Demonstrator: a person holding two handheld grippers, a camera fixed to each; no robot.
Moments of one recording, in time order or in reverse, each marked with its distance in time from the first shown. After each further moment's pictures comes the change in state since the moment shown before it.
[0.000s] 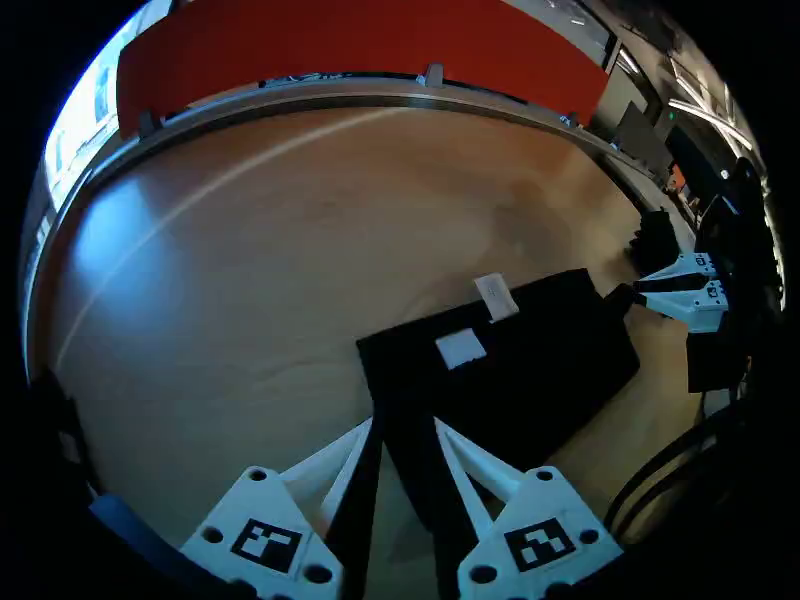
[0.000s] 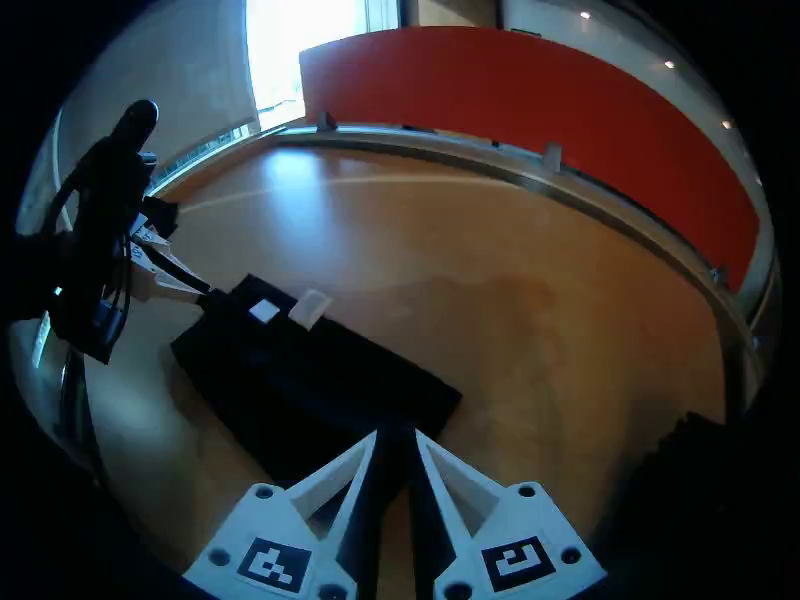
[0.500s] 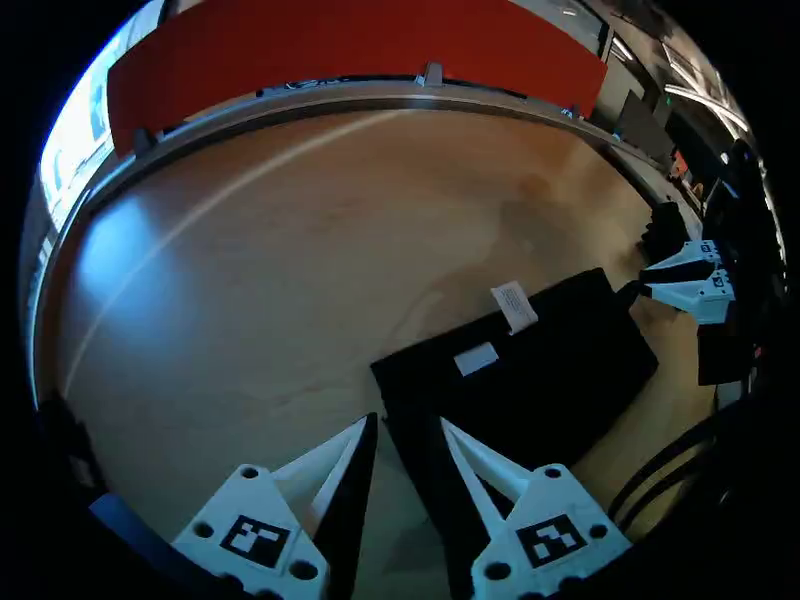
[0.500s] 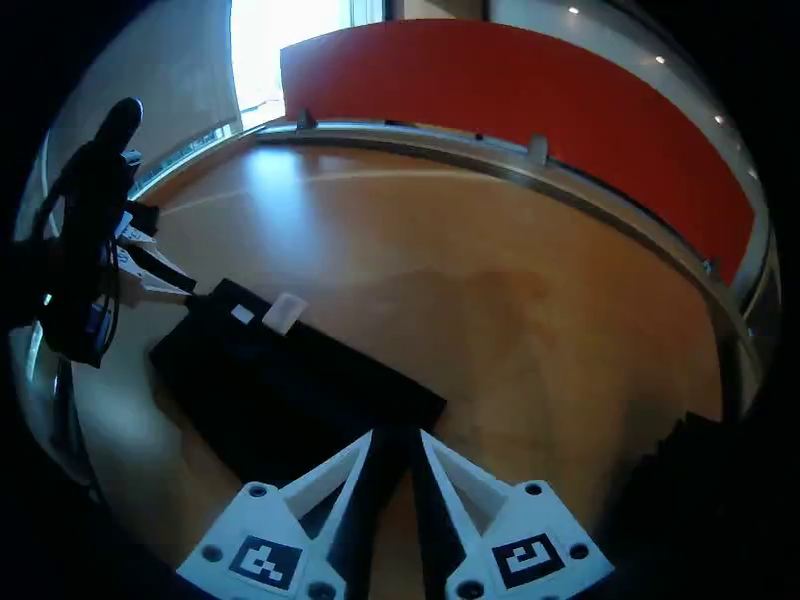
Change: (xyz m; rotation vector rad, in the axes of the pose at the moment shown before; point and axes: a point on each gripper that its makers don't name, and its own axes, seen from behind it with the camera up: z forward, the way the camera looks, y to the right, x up) left arm 0.014 -0.014 0.012 0.043 0.009 0.051; right arm 0.004 0.015 0.014 -0.055 -0.011 0.024
